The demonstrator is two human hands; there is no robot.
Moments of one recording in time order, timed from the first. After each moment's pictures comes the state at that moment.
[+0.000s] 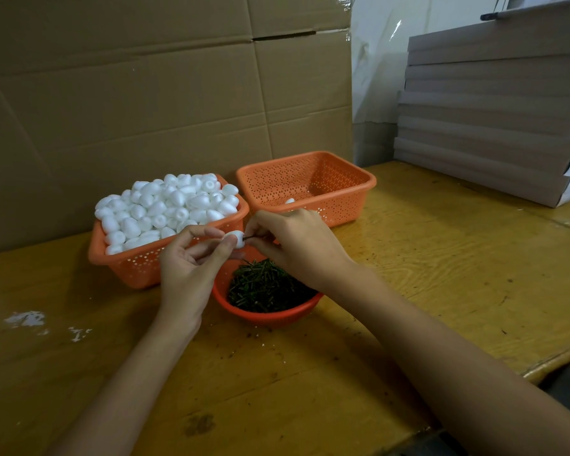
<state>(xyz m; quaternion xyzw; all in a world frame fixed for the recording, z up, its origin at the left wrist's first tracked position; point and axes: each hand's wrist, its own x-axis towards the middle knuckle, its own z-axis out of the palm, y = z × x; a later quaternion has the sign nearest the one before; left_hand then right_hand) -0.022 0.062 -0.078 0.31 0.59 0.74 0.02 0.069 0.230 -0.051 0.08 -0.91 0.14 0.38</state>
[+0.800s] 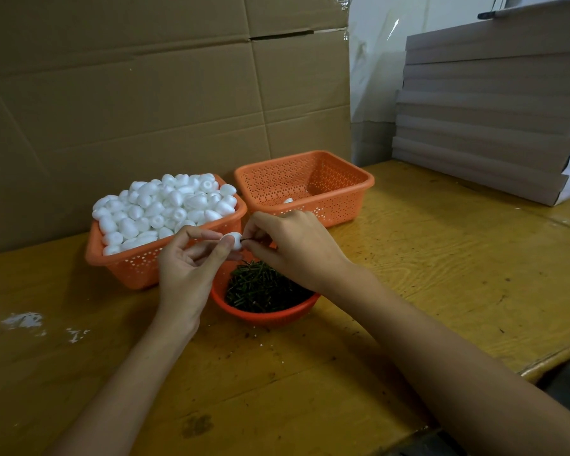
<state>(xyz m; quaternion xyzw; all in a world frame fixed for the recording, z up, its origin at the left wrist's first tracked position) -0.023 0.063 -0.081 0.31 0.59 0.74 0.01 0.070 0.227 -0.050 0.07 -0.92 0.13 0.37</state>
